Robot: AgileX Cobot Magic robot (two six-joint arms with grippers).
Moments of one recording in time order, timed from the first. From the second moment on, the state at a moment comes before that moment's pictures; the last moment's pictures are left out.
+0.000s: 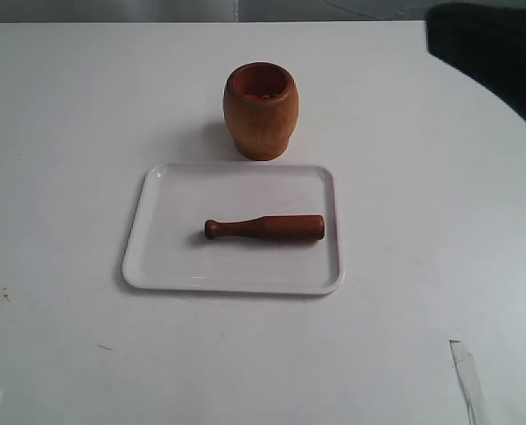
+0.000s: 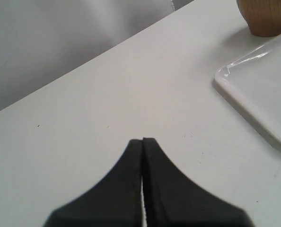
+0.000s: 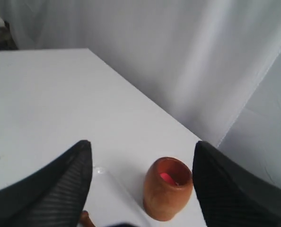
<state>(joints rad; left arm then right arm) 0.02 0.00 0.00 0.07 0.44 0.35 0.99 0.67 -0.75 -0.21 0.37 -0.02</state>
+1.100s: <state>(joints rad) 0.02 0.00 0.00 0.07 0.44 0.35 0.99 0.00 -0.27 0.58 0.33 -0.30</state>
